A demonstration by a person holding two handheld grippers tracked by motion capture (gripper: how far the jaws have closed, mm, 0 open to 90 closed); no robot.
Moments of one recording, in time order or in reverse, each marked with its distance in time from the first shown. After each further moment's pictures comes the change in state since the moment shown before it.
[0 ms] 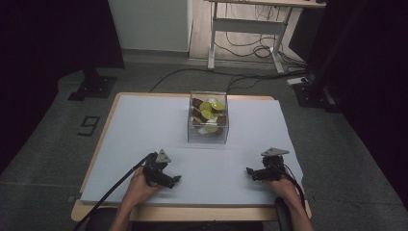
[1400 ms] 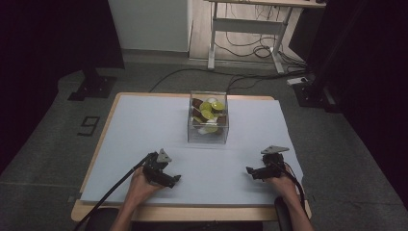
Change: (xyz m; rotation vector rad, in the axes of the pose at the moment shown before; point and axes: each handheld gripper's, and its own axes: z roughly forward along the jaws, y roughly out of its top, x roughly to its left) left arm -0.001 0.004 -0.004 0.009 0.025 -0.009; right arm 0.002 0.012 -0.008 0.026 0.025 -0.009
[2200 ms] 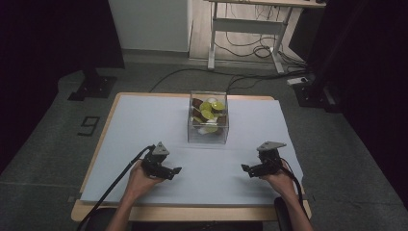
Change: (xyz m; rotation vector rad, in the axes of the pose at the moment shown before) left arm 0.010 0.019 -0.016 -0.074 -0.066 -0.018; right arm 0.017 0.026 -0.013 -0.038 0.060 -0.065
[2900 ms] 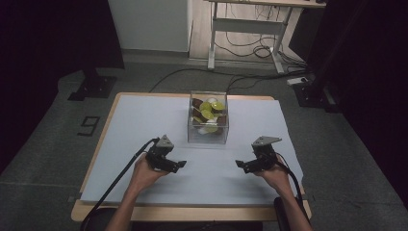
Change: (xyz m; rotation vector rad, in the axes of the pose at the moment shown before) left arm 0.002 0.027 0.002 -0.025 -0.032 0.014; right arm 0.010 0.025 0.001 -0.040 0.054 -0.041
